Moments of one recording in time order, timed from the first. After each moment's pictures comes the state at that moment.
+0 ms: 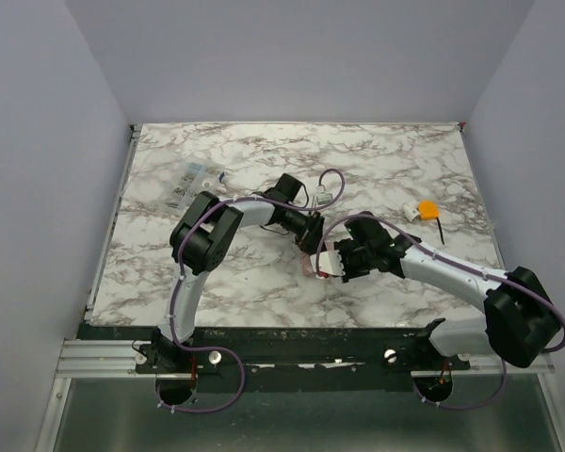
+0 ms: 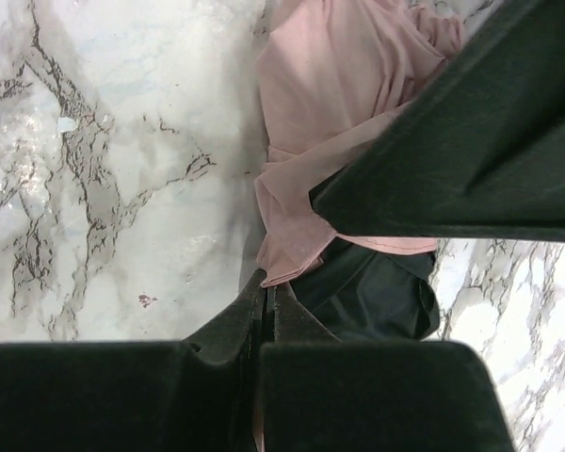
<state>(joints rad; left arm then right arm) -0.60 2.22 1.39 -0.23 1.23 0.01 0.67 1.32 0.71 -0.46 -0.27 -1.17</state>
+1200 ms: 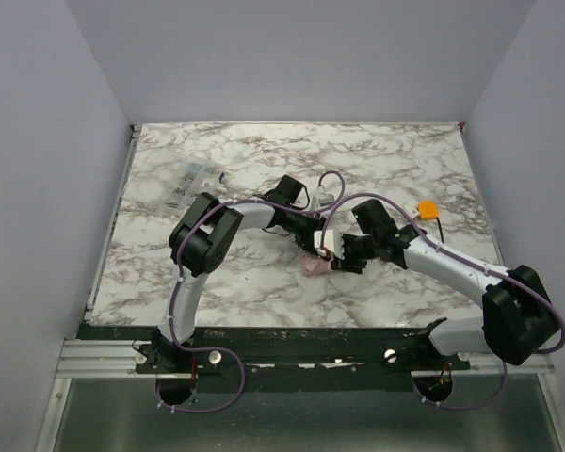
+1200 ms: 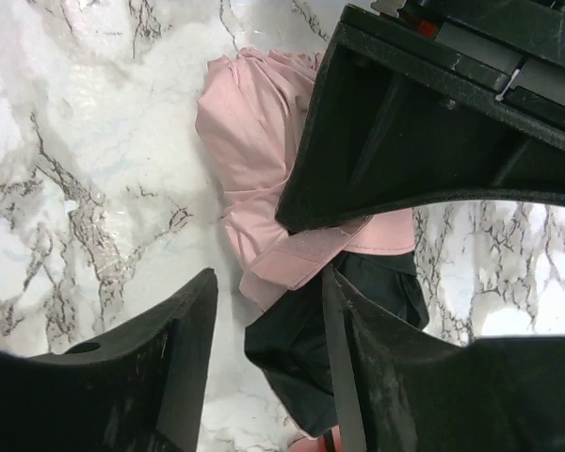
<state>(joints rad) -0.60 2.19 1.34 -0.15 1.06 -0.02 0.58 1.34 0.77 -0.42 -0.44 -0.97</state>
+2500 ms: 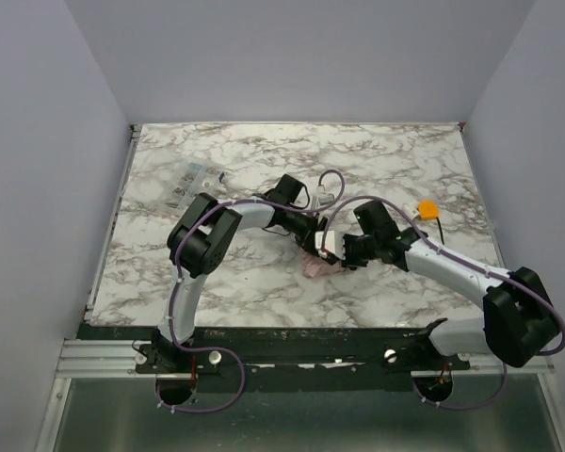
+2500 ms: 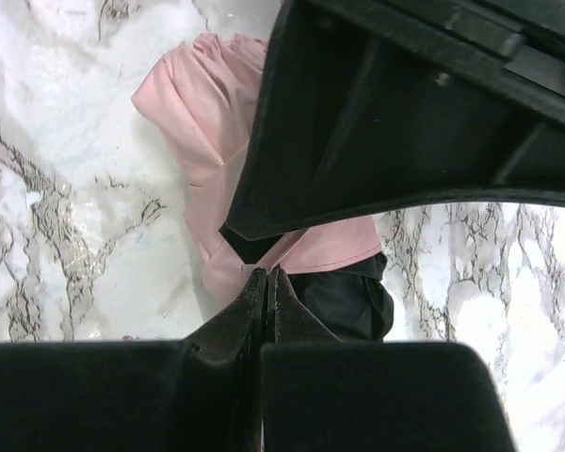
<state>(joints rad) -0.60 2.18 1.34 -0.17 1.09 -0.05 0.57 1.33 0.74 -0.35 -0.40 -0.96</state>
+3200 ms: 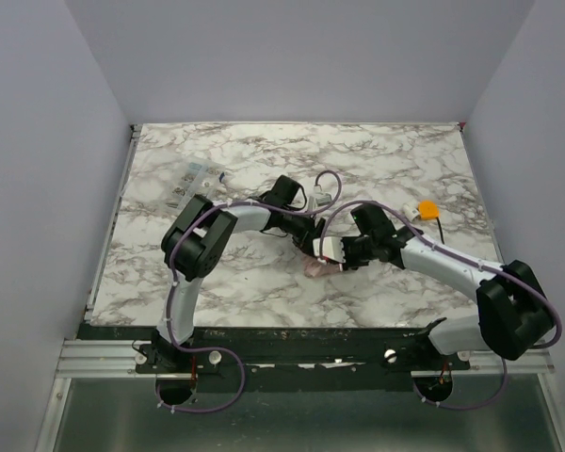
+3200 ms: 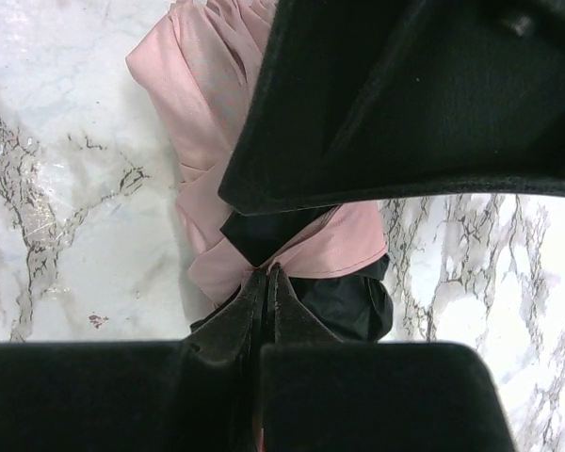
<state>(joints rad) -0.60 2.13 1.28 -0.11 1.06 -0.07 0.57 1.37 0.75 -0.40 -0.34 -1.13</state>
